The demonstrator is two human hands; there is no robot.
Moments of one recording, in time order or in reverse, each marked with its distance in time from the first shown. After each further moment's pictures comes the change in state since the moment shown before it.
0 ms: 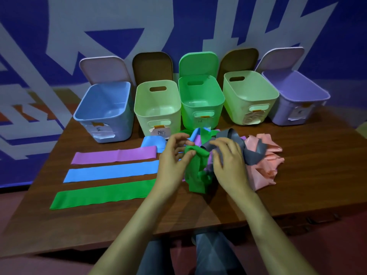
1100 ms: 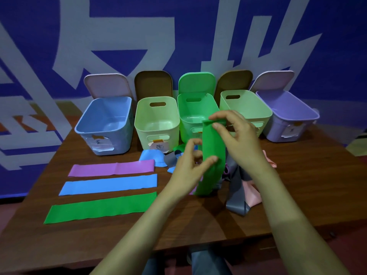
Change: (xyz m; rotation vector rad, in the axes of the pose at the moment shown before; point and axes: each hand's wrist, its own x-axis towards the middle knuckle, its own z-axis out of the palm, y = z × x) left_hand 0.023 0.008 0.027 -0.057 -0.226 -0.018; right_hand 0.084 -0.047 -0.071 0.252 0.001 -0.182
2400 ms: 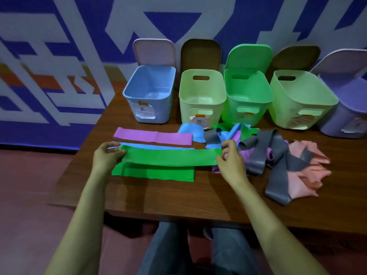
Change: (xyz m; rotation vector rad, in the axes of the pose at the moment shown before) left_hand -0.118 -0.068 -0.265 0.174 0.866 -0.511; right_hand -0.090 0.034 0.150 -0.074 -0.245 0.520
